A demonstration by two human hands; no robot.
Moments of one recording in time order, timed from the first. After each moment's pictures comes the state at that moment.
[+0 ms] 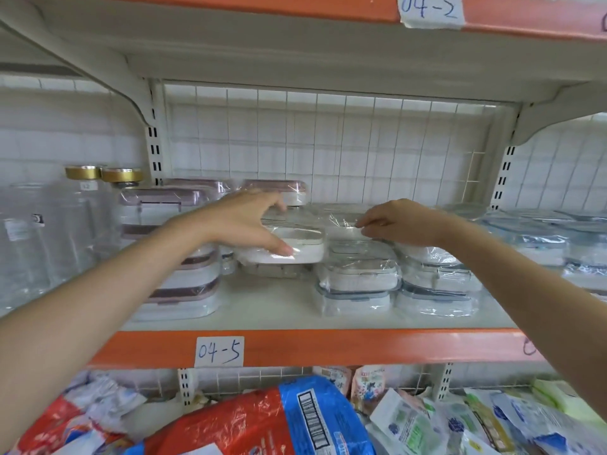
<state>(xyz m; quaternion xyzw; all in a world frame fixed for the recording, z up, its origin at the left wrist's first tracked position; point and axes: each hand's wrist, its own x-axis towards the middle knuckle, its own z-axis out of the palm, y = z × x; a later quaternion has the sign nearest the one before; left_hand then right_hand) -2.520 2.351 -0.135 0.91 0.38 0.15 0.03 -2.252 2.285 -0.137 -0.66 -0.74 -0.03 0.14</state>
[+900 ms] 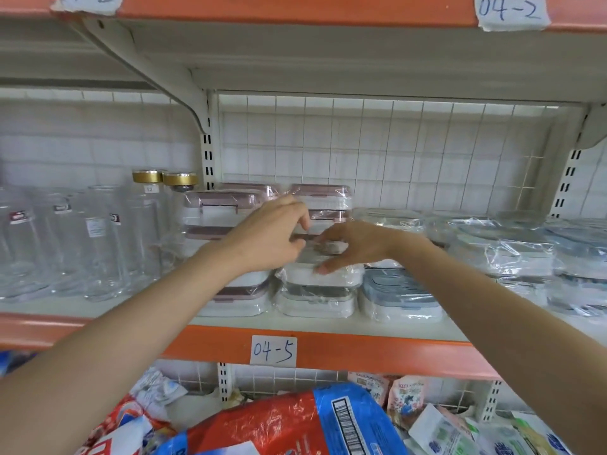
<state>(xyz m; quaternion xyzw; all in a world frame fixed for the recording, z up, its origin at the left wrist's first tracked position) -2.553 2.337 -0.158 0.89 0.36 0.27 -0.06 -2.351 2.350 -0.163 -0.58 -0.81 0.05 0.09</state>
